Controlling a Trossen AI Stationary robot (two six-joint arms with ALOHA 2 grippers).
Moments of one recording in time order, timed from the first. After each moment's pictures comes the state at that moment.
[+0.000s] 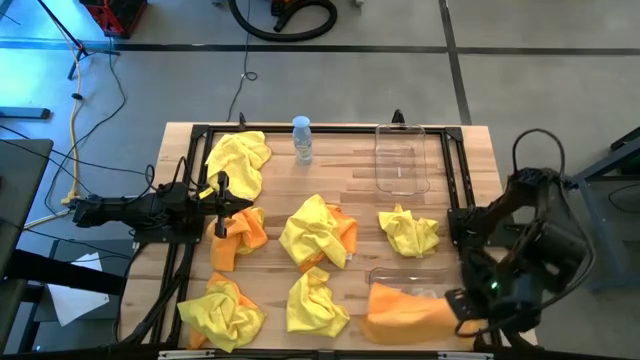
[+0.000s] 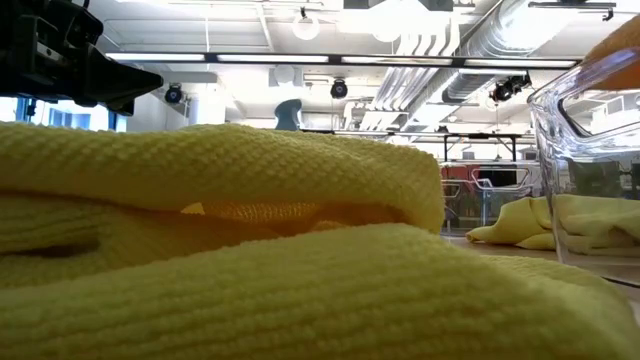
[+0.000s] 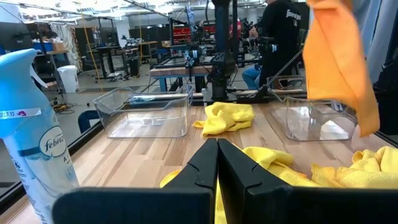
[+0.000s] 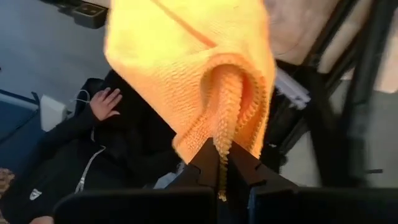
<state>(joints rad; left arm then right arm) 0.01 0.01 0.01 0.02 -0.07 0.08 1.01 1.54 2.00 -1.57 -0.12 2.33</state>
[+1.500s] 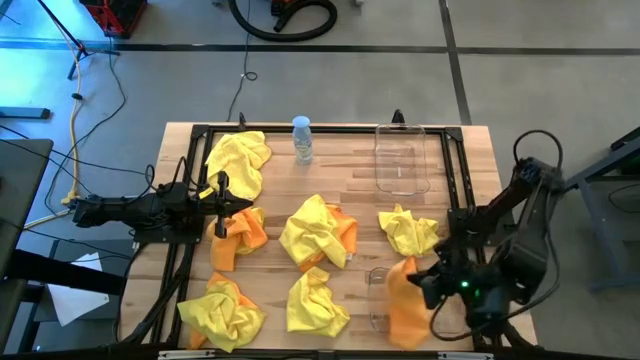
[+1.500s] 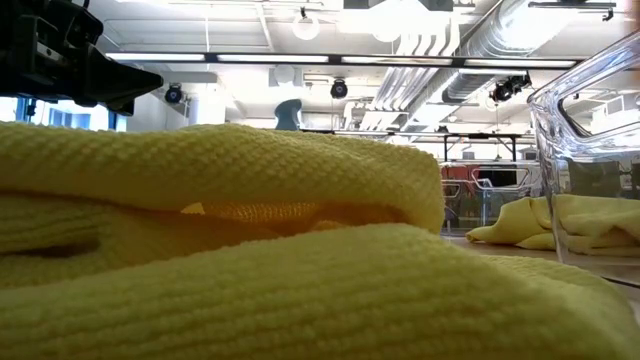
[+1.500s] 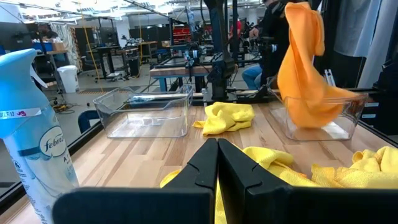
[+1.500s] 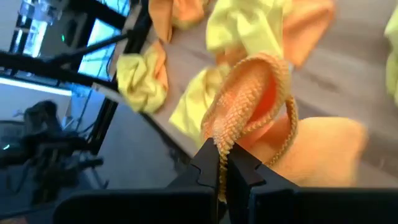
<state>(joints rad) 0.01 0.01 0.01 0.02 -0.07 0.08 0.99 1.44 1.52 -1.19 0.75 1.96</state>
